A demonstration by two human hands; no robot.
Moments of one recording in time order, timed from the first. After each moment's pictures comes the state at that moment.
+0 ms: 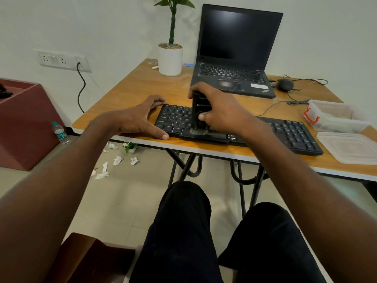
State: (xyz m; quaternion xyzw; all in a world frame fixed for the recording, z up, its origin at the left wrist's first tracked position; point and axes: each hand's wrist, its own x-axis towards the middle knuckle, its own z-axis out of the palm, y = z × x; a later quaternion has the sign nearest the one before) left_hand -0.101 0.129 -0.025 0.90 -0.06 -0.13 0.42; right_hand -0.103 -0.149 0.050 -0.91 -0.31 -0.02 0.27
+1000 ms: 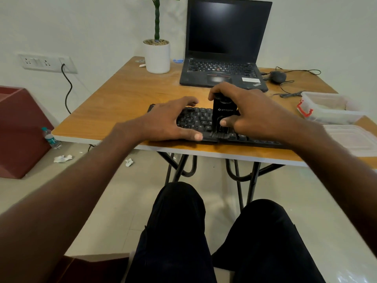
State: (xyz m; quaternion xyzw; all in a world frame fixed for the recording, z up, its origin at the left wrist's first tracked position) left_hand -0.095 0.026 -0.004 0.95 -0.17 -0.02 0.25; right_hand -0.095 -0.226 0.055 -0.93 -0.33 -0.02 0.18
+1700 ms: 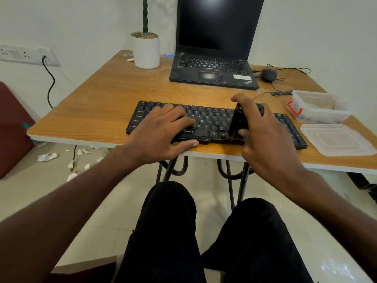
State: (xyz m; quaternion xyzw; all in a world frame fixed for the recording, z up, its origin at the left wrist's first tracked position) left_hand -0.114 0.009 -0.053 0.91 -0.29 0.28 0.07; right_hand -0.141 -0.259 0.008 -0.95 -0.20 -0.18 0.18
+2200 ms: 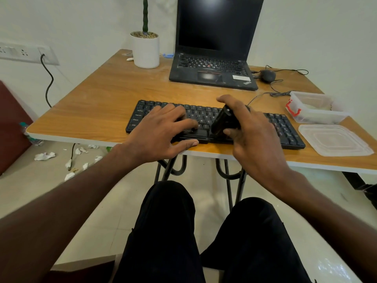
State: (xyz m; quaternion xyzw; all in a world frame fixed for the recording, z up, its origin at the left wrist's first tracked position) left_hand -0.112 0.009 -0.056 0.91 -0.29 0.28 0.06; right_hand -0.140 -0.248 -0.001 -0.92 -0.24 -0.21 0.21
